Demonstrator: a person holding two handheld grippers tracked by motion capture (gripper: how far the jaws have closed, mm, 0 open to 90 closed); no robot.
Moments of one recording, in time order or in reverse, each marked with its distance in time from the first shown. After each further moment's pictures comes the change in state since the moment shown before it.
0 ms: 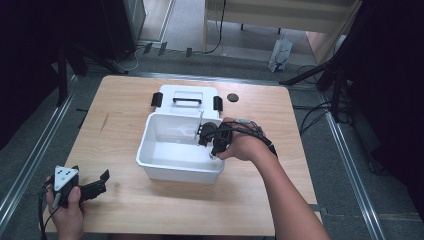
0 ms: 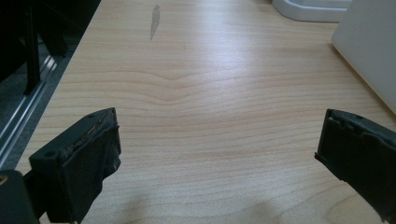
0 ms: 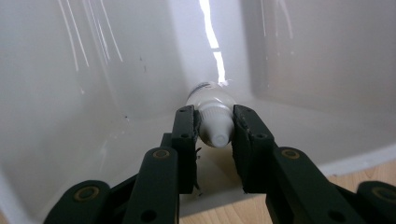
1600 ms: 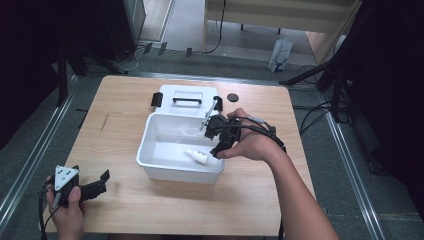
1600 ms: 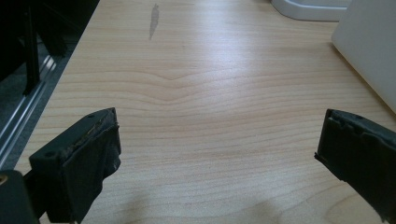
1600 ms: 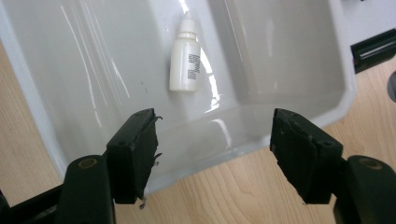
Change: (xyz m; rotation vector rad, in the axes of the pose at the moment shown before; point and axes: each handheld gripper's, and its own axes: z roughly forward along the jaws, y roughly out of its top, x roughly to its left) left arm 0.000 0.000 0.000 0.003 -0.001 0.003; right arm -0.001 -0.016 -0.037 -0.135 -0.025 0.122
